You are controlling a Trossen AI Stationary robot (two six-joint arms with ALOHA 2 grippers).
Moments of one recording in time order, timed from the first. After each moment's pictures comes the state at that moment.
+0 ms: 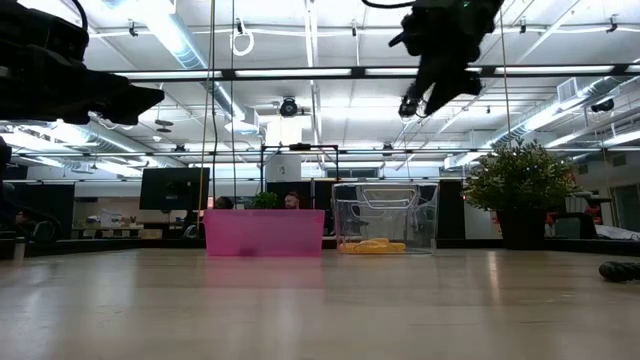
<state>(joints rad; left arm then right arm) -0.18 0.02 0.01 0.06 -0.11 0.21 -0.12 1.34 1.27 -0.93 0.01 0.49</state>
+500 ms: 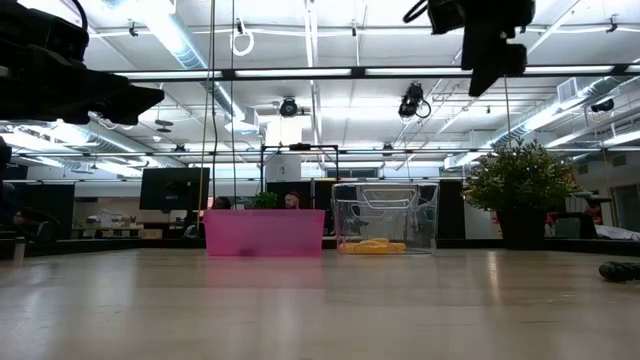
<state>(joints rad) -0.18 0.02 0.01 0.06 -0.11 0.21 0.16 1.34 1.27 -1.05 0.04 0.74</state>
